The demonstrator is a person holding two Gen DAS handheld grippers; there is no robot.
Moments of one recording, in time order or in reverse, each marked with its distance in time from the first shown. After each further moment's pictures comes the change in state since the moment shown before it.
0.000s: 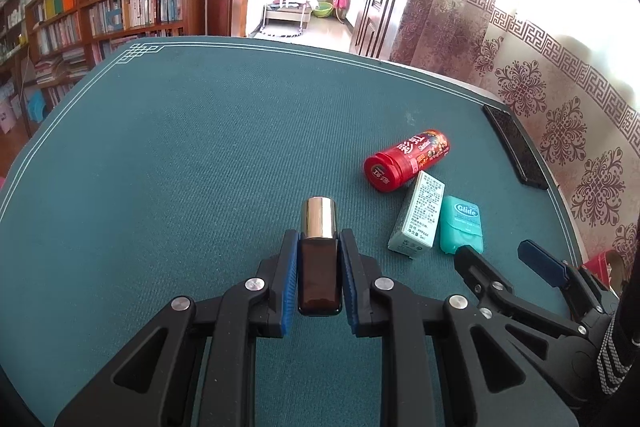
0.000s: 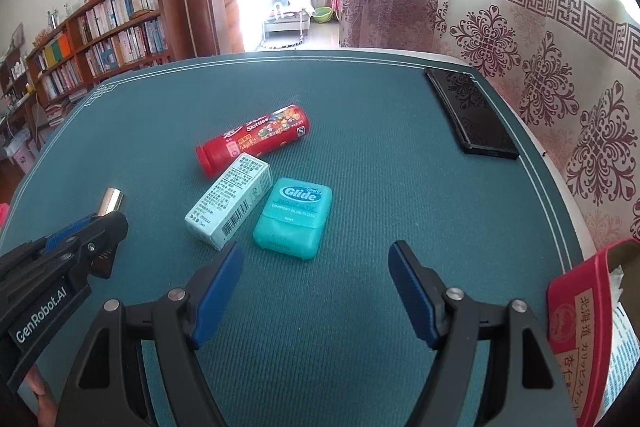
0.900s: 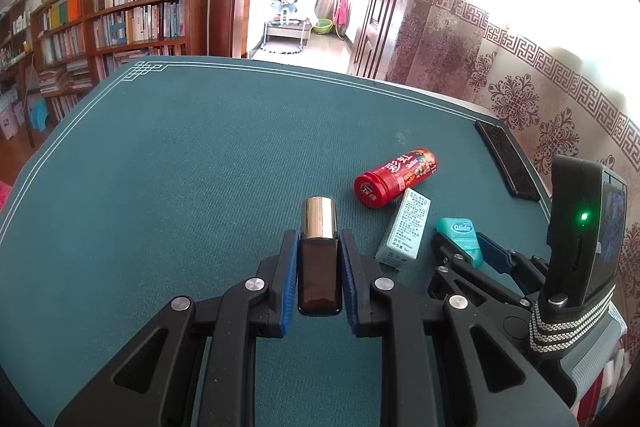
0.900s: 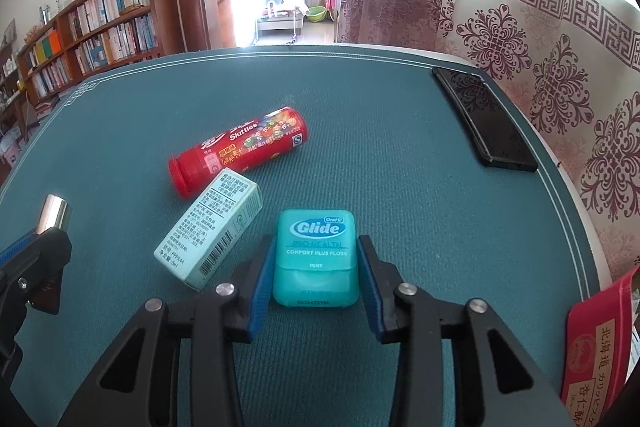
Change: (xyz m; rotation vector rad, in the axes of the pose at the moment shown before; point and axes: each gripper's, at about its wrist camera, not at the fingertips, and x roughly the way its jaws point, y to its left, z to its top) left arm -0.016 -0.009 0.000 0.005 -0.070 -0.007; right arm 0.027 0.007 0.007 -0.003 0.005 -0.039
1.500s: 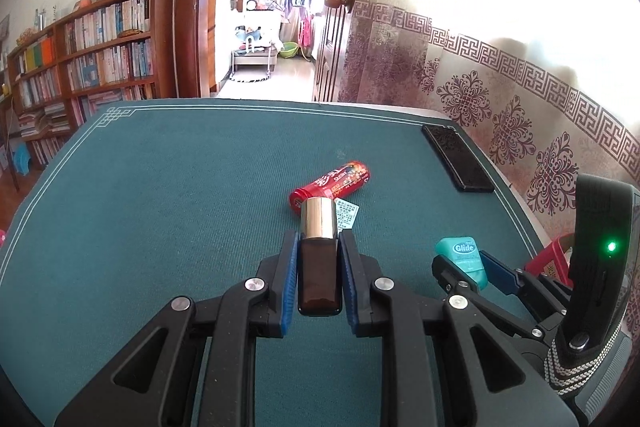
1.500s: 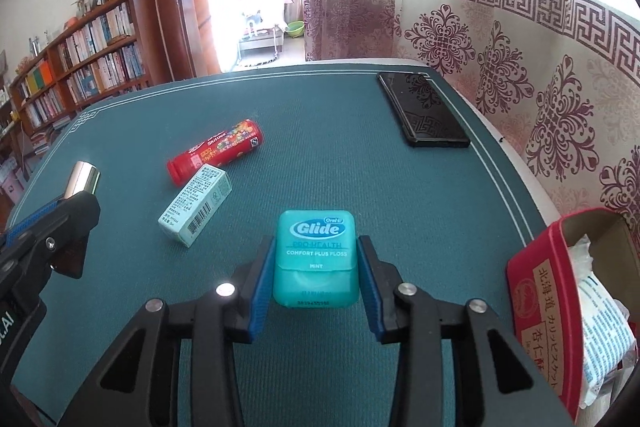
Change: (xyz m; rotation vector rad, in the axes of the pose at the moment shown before) left arm -0.033 -0.046 -0.004 0.119 -0.087 -0.063; right arm -0.058 -0.038 -0.024 0.089 -0.066 -0.025
